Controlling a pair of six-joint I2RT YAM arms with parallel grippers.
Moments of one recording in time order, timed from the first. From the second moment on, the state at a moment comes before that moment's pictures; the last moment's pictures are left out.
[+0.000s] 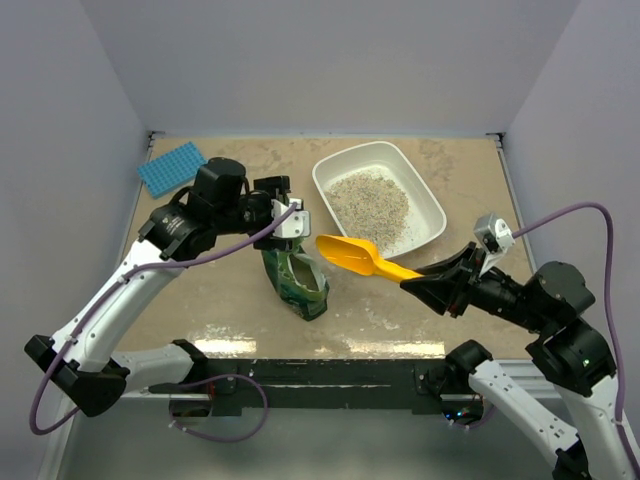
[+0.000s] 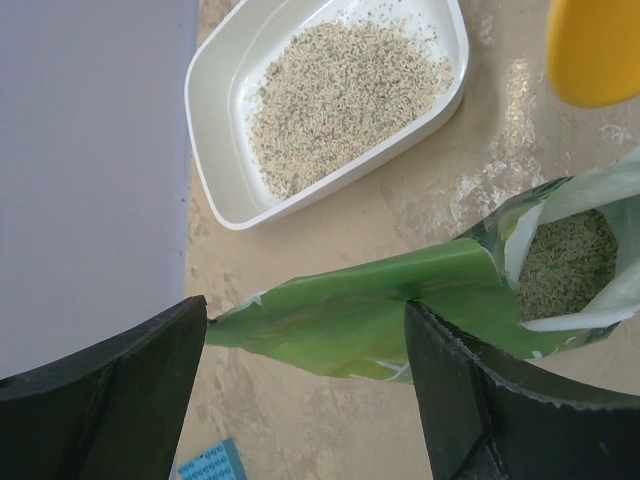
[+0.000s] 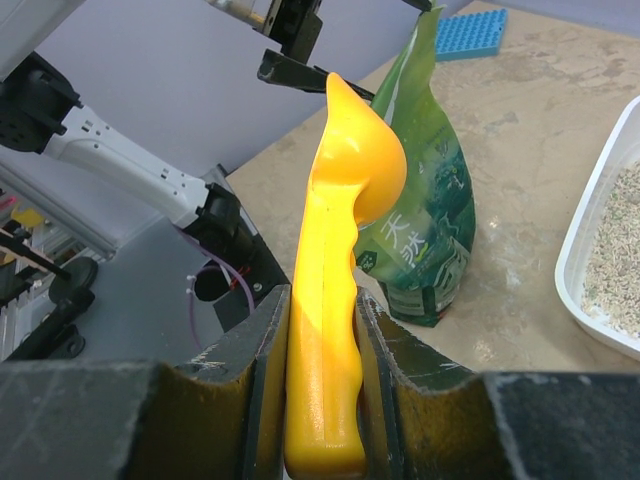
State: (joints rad) left arm -0.62 1.17 1.38 -0.77 0.37 0.96; right arm 0.54 0.48 1.07 -0.65 -0.50 0.36
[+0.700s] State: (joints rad) left arm -0.66 1.21 1.40 -0.81 0.26 1.02; right arm 0.54 0.46 1.03 -0.67 -0.52 0.36
